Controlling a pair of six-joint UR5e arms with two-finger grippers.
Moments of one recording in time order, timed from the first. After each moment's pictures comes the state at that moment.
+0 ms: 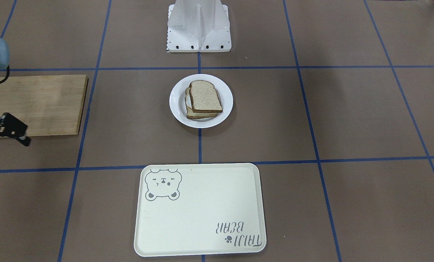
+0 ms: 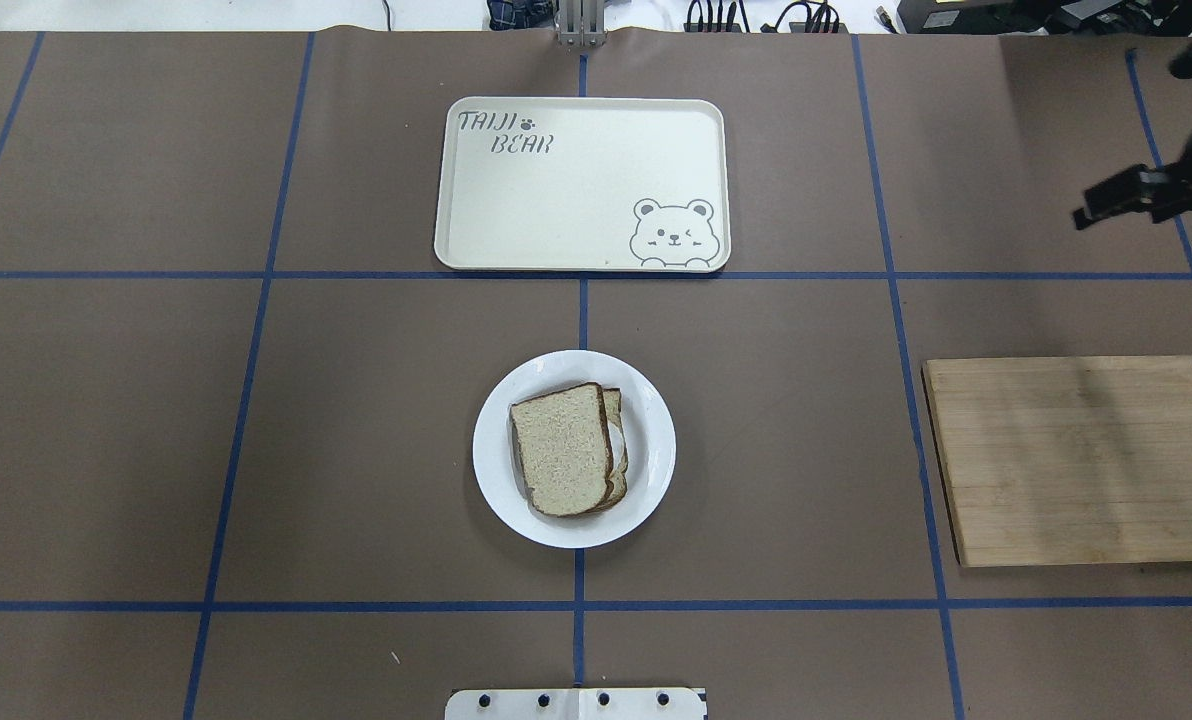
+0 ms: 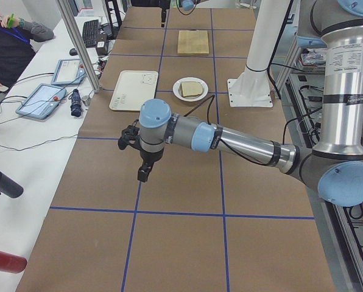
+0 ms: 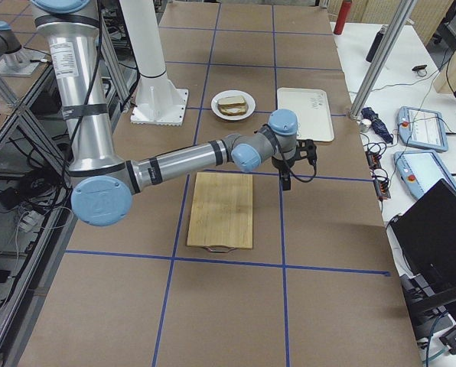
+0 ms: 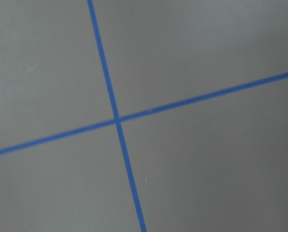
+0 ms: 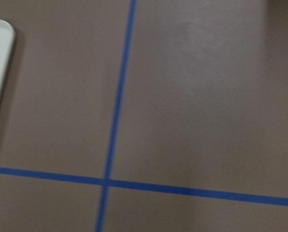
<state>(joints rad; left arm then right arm) -1.56 -1.60 -1.86 -1.61 -2.36 0.09 1.27 -1.50 1.70 -1.30 2.28 0.38</state>
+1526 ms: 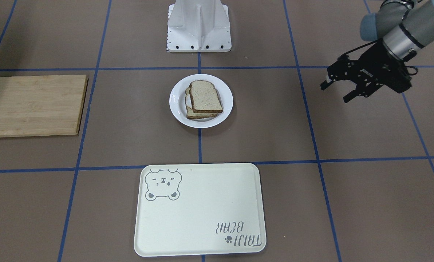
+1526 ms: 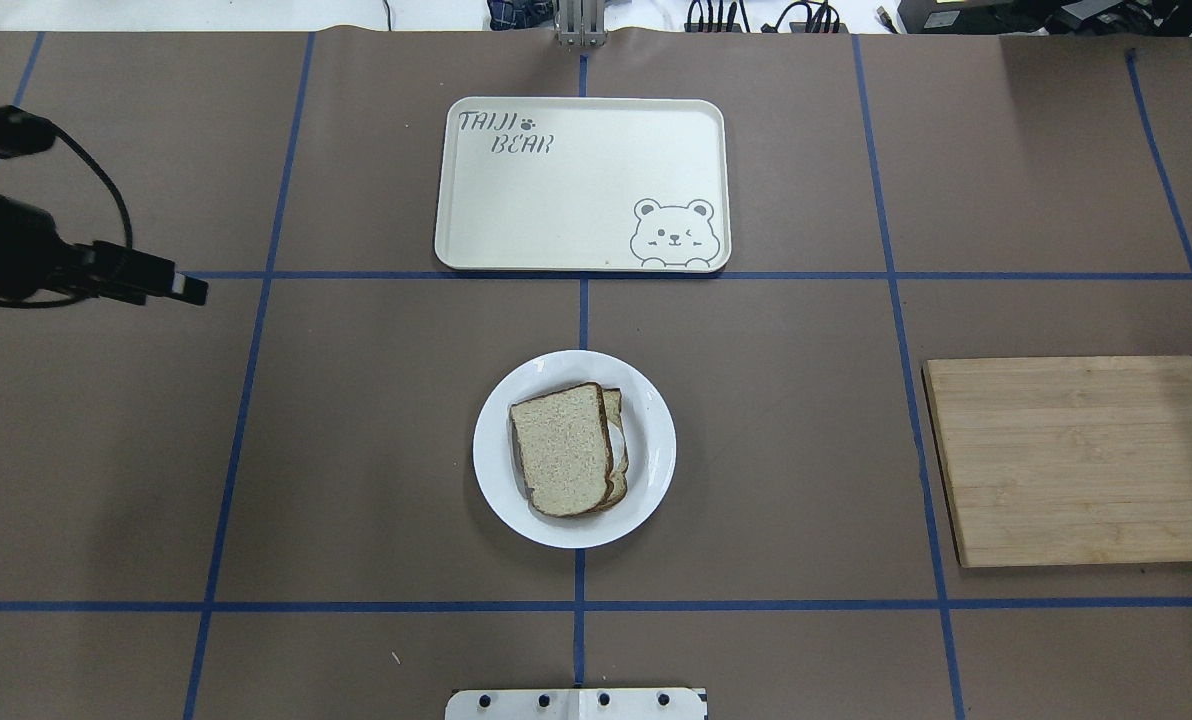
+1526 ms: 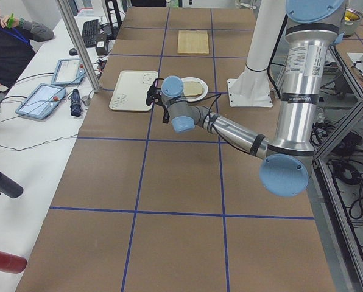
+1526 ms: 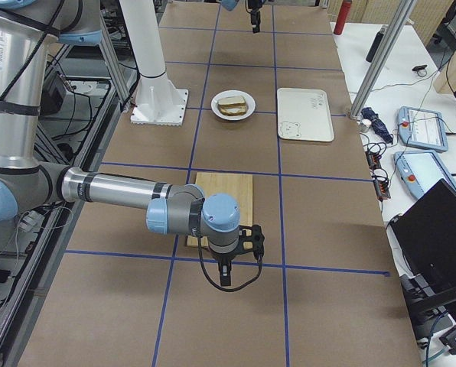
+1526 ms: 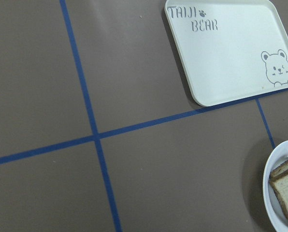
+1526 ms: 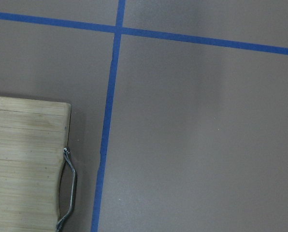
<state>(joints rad) -0.93 -1.65 -1.86 -2.41 -2.31 -1.09 1.62 -1.81 1.72 -1.49 2.31 -0.15</state>
